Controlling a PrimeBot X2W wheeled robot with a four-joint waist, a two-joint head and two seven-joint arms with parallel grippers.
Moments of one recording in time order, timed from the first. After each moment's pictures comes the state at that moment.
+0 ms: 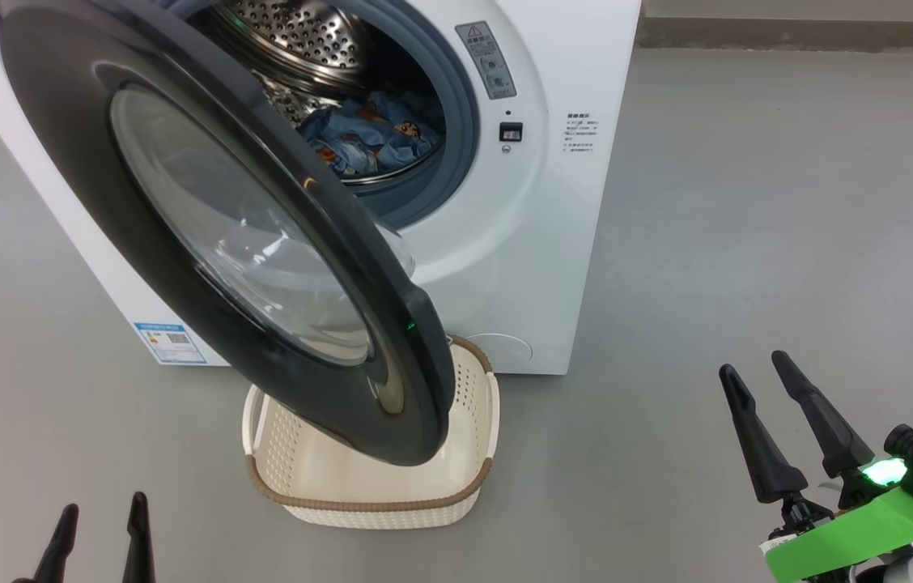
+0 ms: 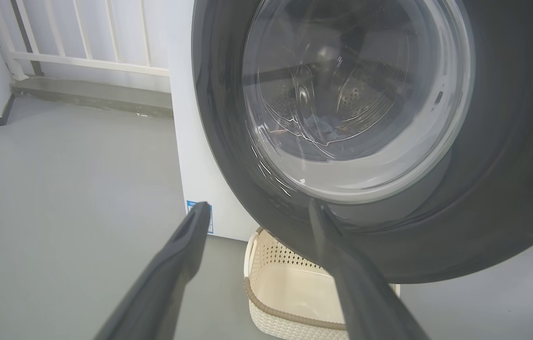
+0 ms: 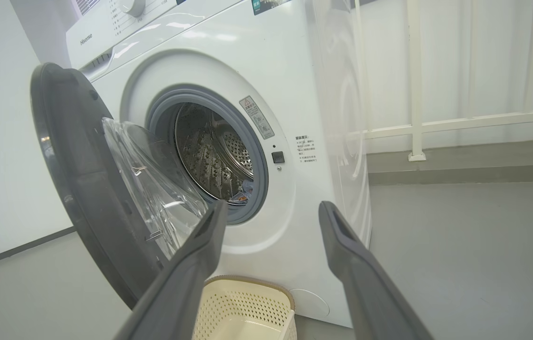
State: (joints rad) left arm 0.05 0.19 0.04 0.28 -0.39 -0.13 -0.25; right arm -0.03 -0.34 0.26 0.01 0.62 0.12 -0.25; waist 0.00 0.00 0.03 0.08
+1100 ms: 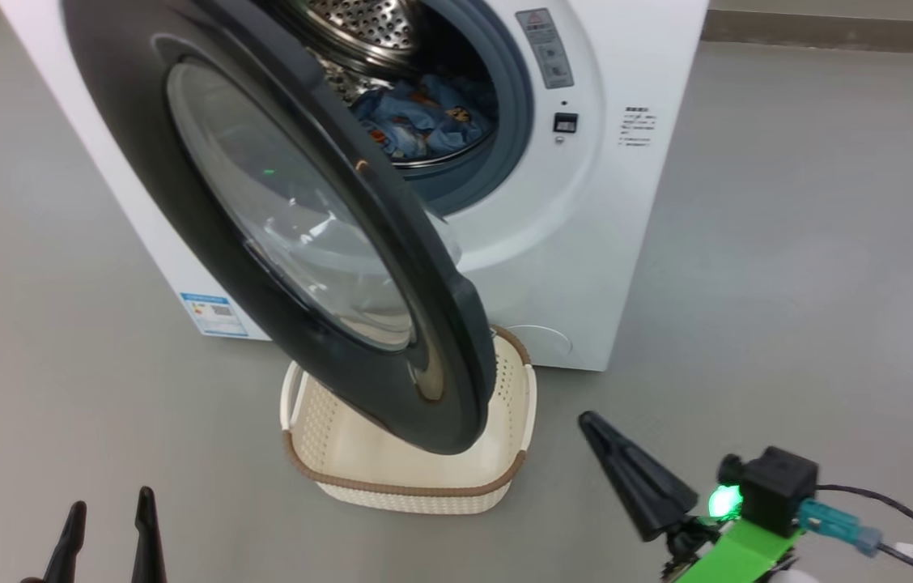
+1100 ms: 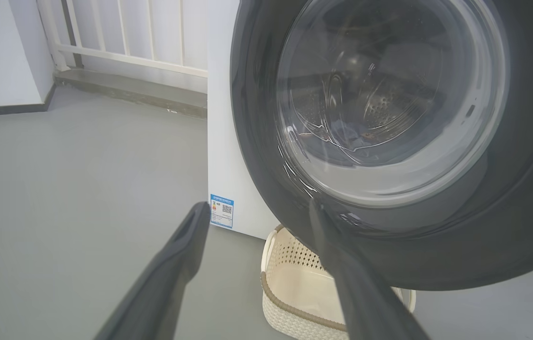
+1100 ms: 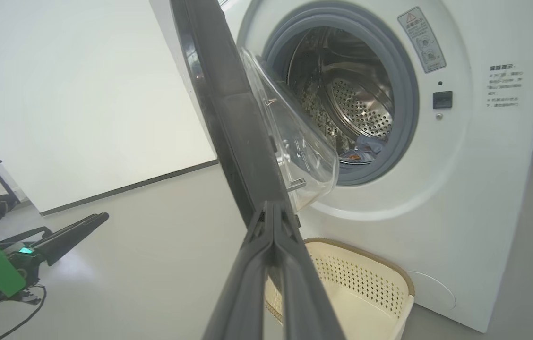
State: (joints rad) left arm 0.04 0.14 0.07 0.27 -0.38 -0.13 -0.25; right arm -0.14 -0.31 0.57 0.06 0.63 0.12 -0.25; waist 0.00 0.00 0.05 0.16
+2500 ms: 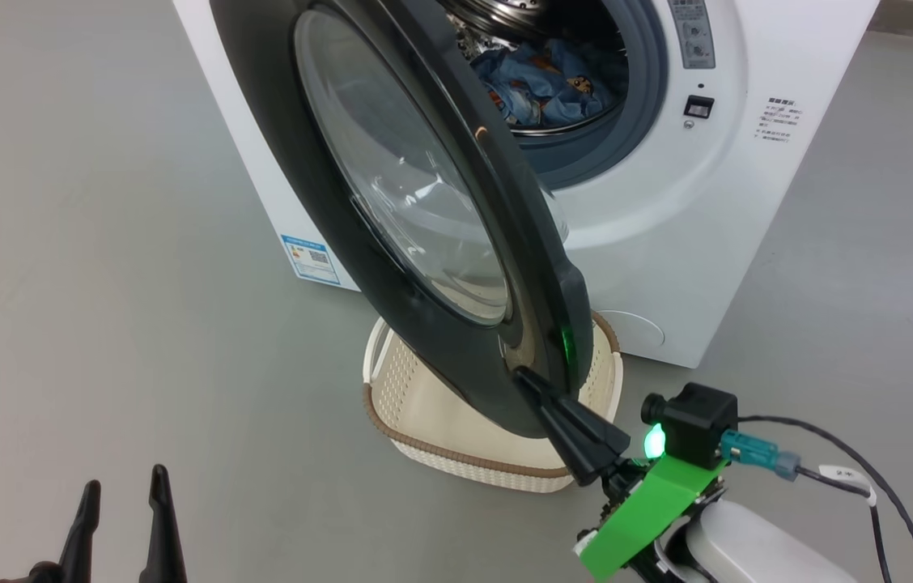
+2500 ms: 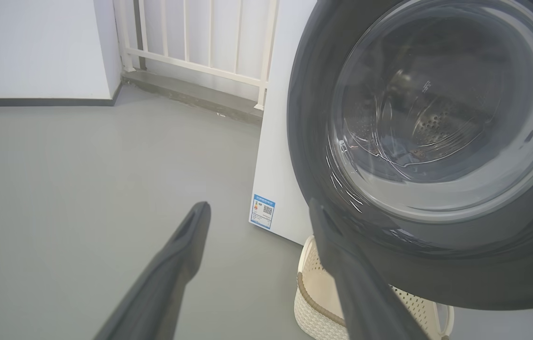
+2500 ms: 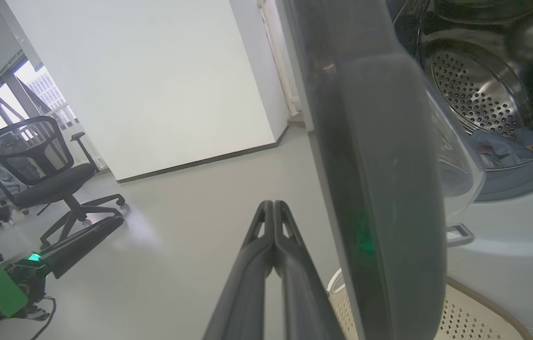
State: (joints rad) left arm 0.02 0.07 0.08 0.24 -0.36 -0.13 -0.25; right arm -0.38 -0.23 0.73 0.22 0.68 0.12 -0.25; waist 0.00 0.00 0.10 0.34
